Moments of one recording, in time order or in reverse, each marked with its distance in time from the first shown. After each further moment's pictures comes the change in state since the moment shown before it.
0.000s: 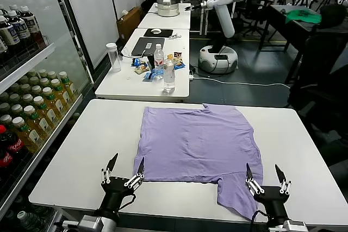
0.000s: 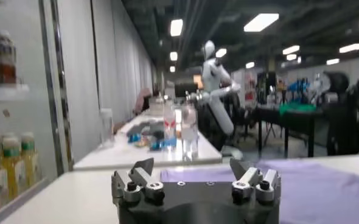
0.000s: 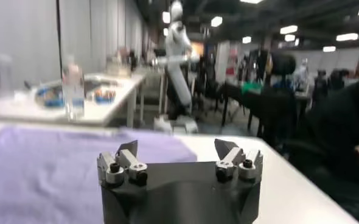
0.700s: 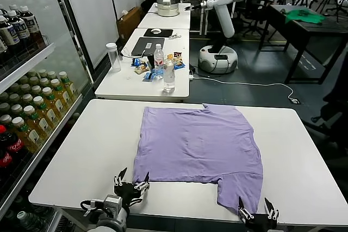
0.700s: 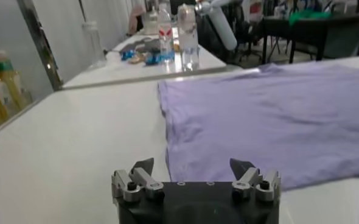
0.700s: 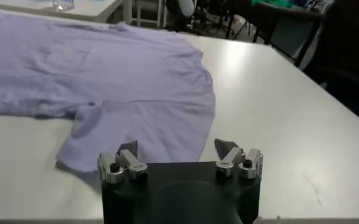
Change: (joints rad) left arm -0.128 0.032 0.093 0.156 -0.044 0.235 -0.076; right arm -0.007 0.022 -0.036 -0.095 0.013 -0.060 0.012
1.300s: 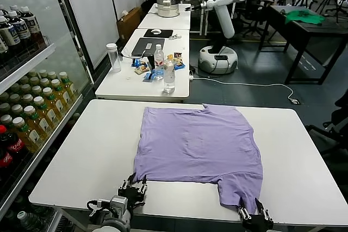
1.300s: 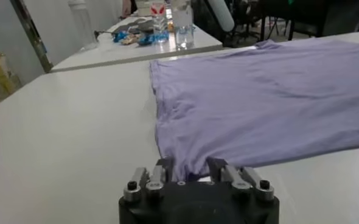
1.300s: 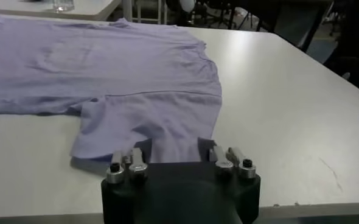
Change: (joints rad) left arm -0.014 0.011 0.016 0.018 -0.057 0.031 -0.003; right arm 0.001 -0.014 0.014 -0.006 0.065 0.016 -0.025
